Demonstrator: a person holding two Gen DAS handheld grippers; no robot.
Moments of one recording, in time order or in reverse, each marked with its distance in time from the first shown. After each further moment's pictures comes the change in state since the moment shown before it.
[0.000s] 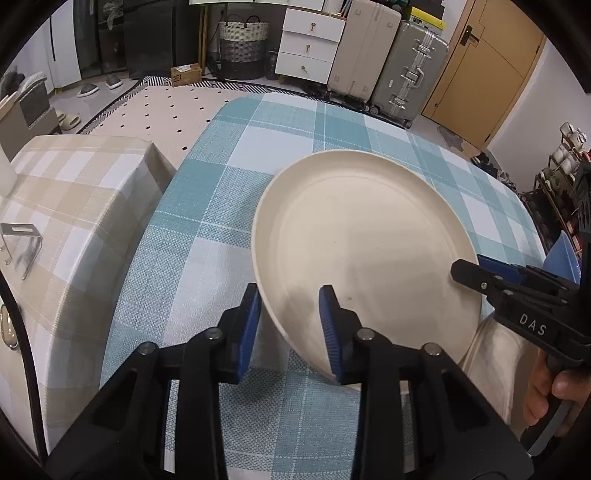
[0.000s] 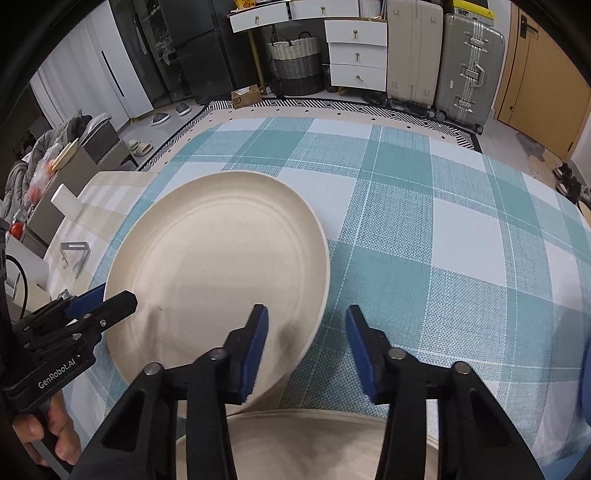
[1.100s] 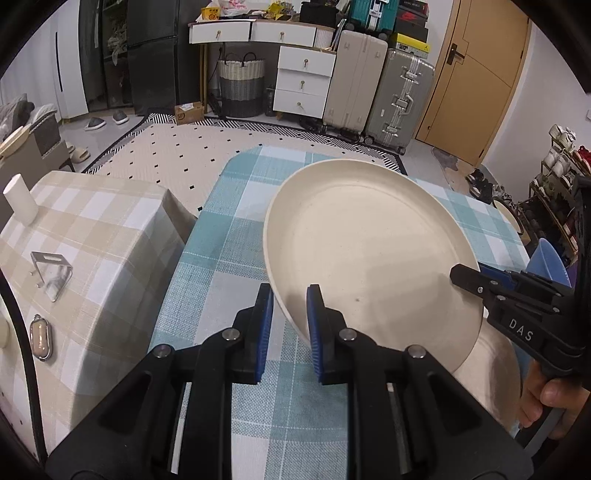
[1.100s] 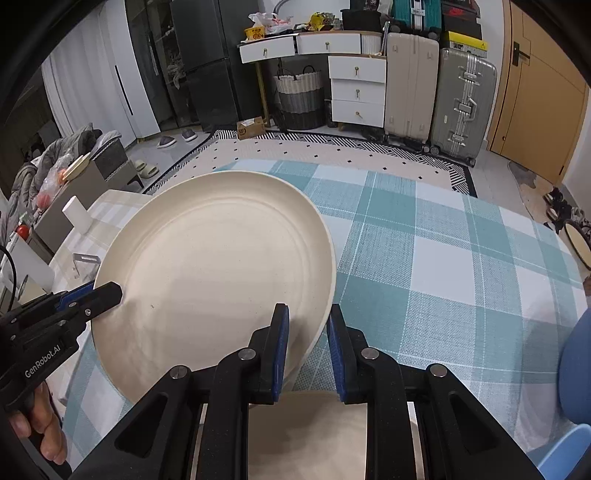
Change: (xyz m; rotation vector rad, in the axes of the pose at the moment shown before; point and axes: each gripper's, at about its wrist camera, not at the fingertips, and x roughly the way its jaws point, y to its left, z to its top) left arm -0.089 -0.018 -0.002 0.042 -0.144 0.014; right arm -0.066 0.012 -0.013 -0.029 -0.149 -0.008
